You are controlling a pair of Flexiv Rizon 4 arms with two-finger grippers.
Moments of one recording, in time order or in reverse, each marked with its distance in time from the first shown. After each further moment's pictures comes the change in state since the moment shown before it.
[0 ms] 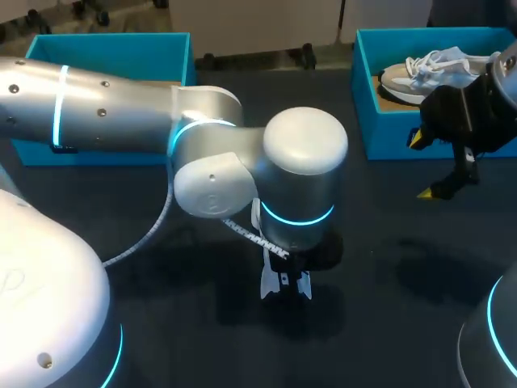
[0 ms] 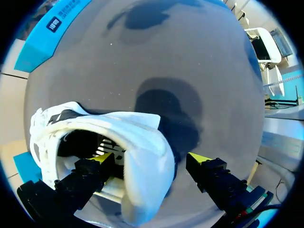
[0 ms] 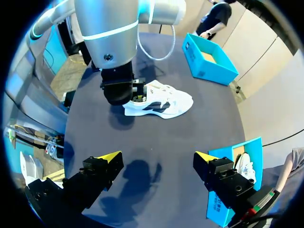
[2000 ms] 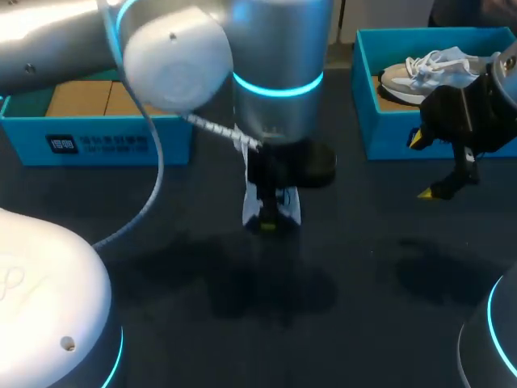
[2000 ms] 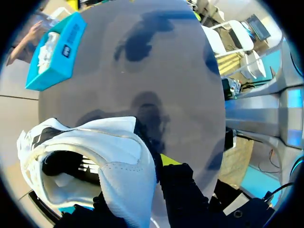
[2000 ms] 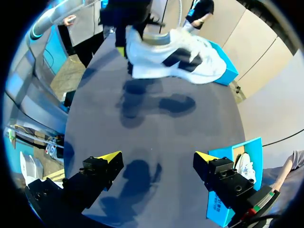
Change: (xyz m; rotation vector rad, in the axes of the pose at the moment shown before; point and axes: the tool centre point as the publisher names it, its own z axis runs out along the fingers) left arm -0.033 0.031 -0.182 0.021 0.066 0.156; right arm 0.000 0.000 0.000 0.000 0.000 0.000
